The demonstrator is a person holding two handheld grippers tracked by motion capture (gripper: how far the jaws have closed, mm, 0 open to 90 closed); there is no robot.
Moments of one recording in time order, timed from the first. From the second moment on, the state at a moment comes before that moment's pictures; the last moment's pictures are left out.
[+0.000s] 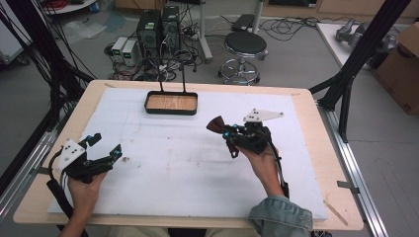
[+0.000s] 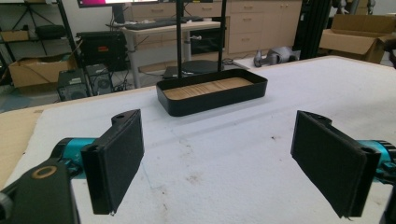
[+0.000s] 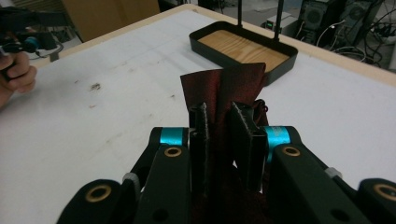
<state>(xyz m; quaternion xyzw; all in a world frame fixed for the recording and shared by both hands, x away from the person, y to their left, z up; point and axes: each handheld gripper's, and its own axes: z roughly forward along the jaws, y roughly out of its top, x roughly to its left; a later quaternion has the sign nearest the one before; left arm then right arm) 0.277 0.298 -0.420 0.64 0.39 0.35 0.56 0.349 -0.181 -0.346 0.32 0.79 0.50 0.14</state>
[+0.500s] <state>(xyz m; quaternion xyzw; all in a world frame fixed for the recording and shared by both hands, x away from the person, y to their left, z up) 0.277 0.297 -0.419 0.65 0.38 0.35 0.56 0.413 -0.137 -0.311 0.29 0.81 0.49 0.17</state>
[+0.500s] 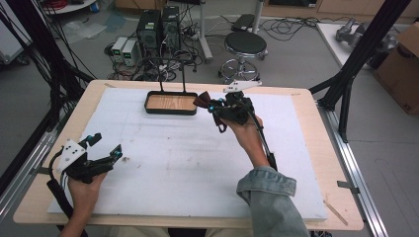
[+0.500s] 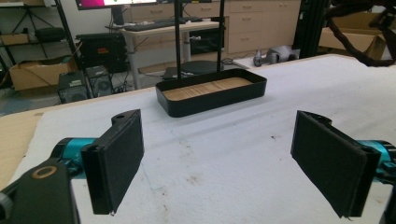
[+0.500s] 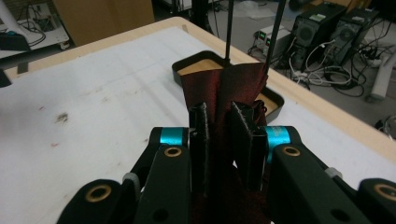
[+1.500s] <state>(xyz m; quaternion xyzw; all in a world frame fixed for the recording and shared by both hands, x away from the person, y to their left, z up) 0.281 0.299 -0.421 0.64 0.39 0.35 0.56 0.495 -0.073 -0.282 0.28 0.79 0.51 0.20</state>
